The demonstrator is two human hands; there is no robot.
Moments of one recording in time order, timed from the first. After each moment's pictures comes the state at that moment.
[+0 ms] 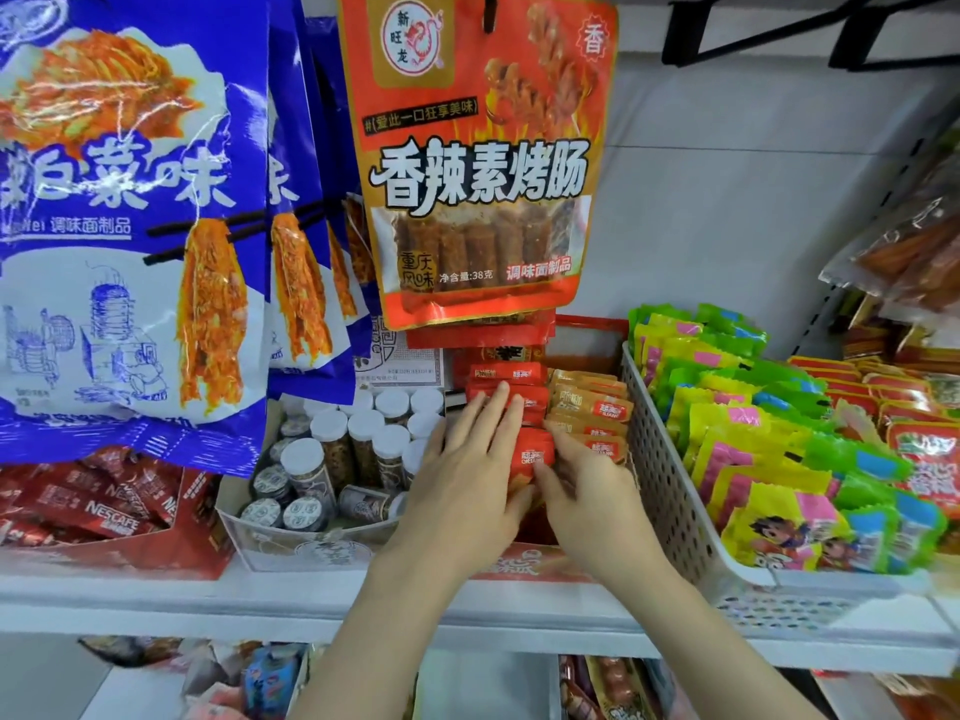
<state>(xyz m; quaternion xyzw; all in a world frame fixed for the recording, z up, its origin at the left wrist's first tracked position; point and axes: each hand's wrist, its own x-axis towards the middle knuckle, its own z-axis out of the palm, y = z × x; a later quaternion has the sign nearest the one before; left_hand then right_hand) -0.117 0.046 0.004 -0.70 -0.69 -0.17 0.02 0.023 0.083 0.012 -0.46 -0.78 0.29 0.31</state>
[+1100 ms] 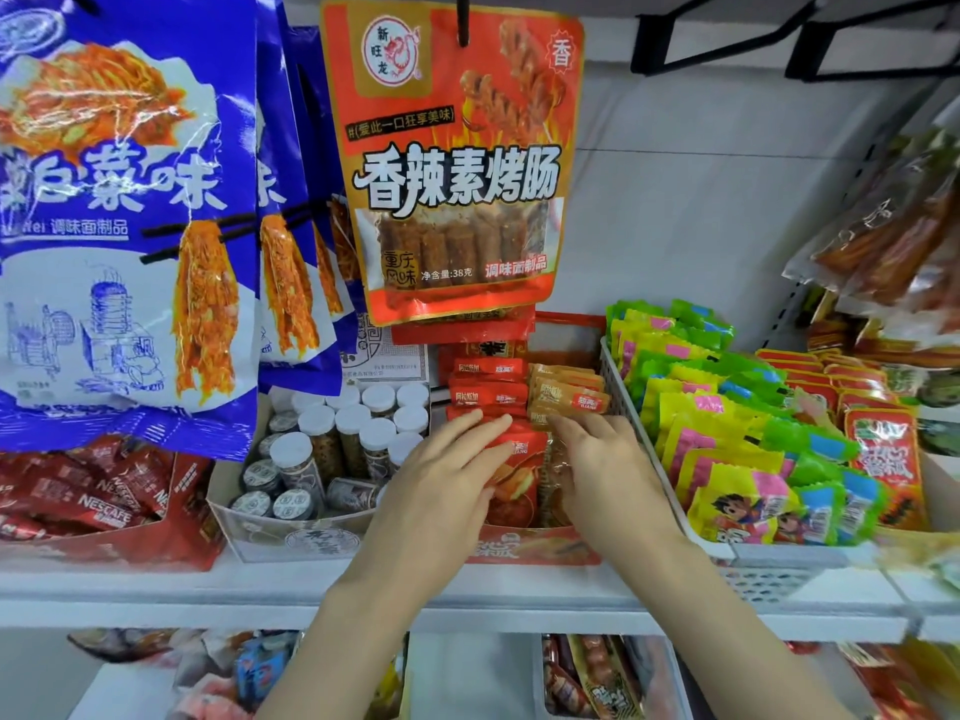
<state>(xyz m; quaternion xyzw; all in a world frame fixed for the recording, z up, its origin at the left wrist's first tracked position) -0.115 0.014 0.011 -0.74 -0.62 -0.26 0.05 0.046 0.093 0.025 -0.51 -0.85 0.01 0.13</state>
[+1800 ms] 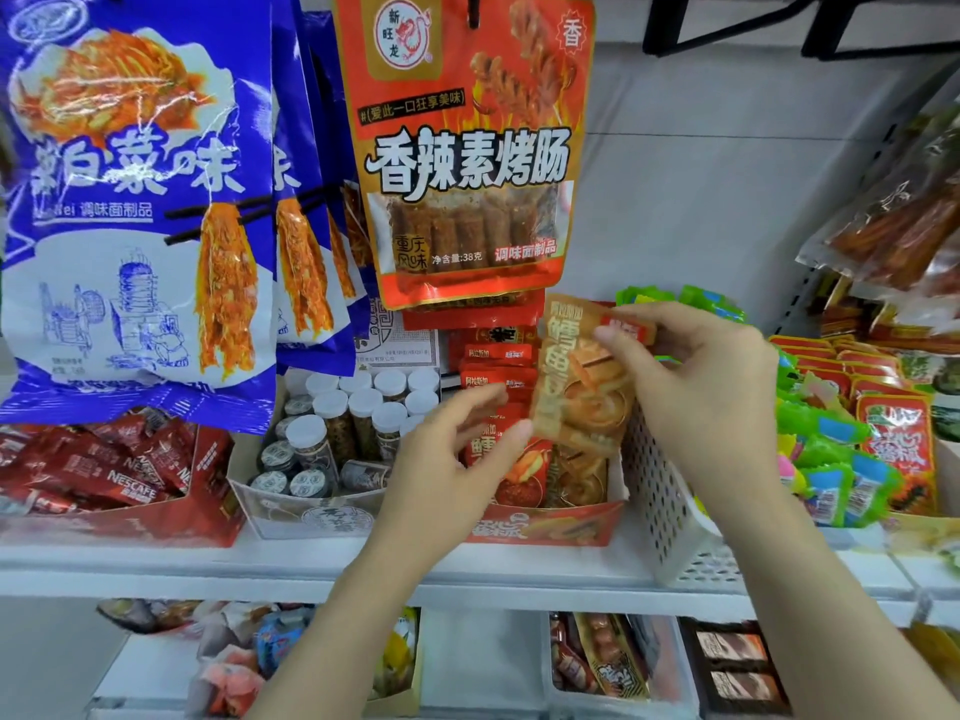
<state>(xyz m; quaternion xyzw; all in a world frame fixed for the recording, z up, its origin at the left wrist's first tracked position) -0.104 0.001 0.039 -0.54 -0.61 -0.52 -0.26 0.065 0.084 0.104 -0.42 -0.71 0.17 0.54</state>
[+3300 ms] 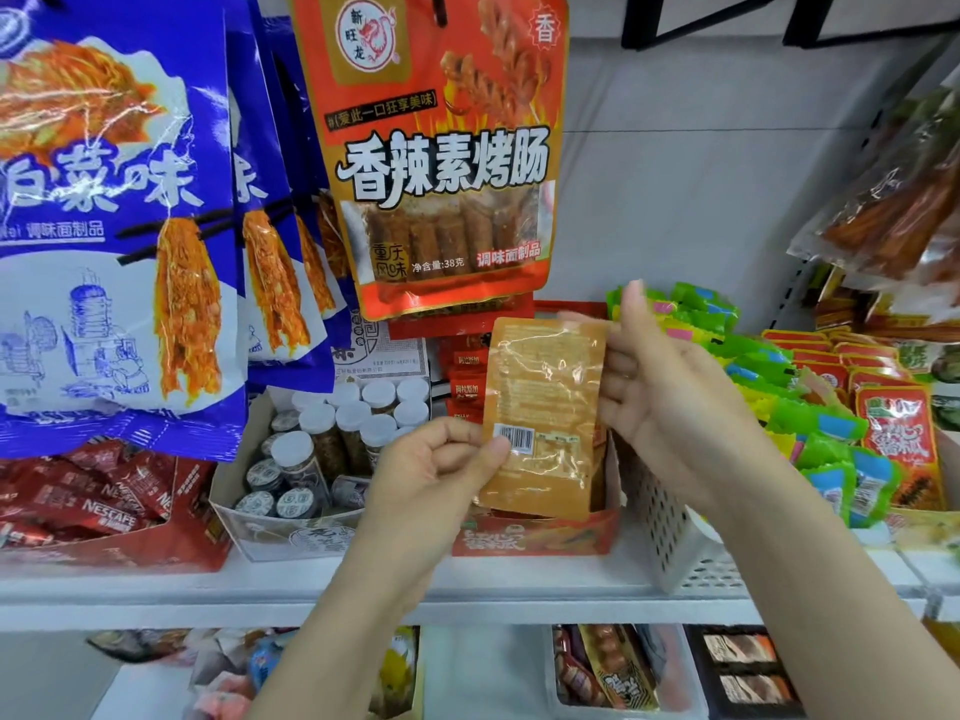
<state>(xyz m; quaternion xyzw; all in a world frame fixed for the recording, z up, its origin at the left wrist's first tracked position) -0.098 -0.003 0.045 -0.40 -0.54 -0.60 -0.43 0.062 0.090 0.096 -0.27 -0.54 0.66 0.44</state>
